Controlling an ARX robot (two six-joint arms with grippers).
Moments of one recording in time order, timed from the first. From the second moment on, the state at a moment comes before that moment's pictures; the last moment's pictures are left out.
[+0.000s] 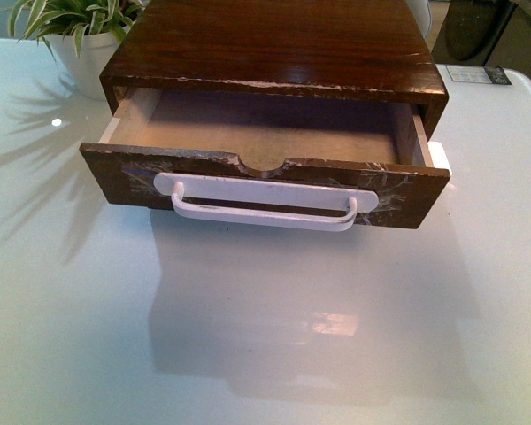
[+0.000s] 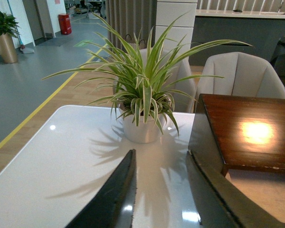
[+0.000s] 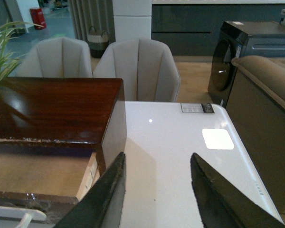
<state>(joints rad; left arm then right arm) 0.24 0.93 0.23 0.70 0.23 -0.02 0.04 0.71 0.15 0.55 0.02 -0.02</state>
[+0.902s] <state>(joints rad) 0.00 0.41 0.01 0.40 0.00 -0.01 0.00 0.28 0.02 0.29 0.00 -0.01</state>
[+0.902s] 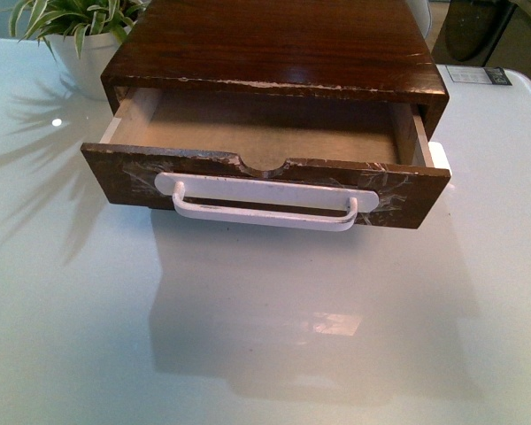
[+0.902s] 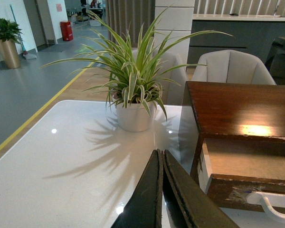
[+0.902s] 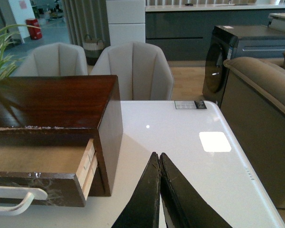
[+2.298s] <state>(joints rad) 0.00 0.01 0.01 0.00 0.00 -0.01 0.00 0.01 0.02 0.00 0.00 -0.01</state>
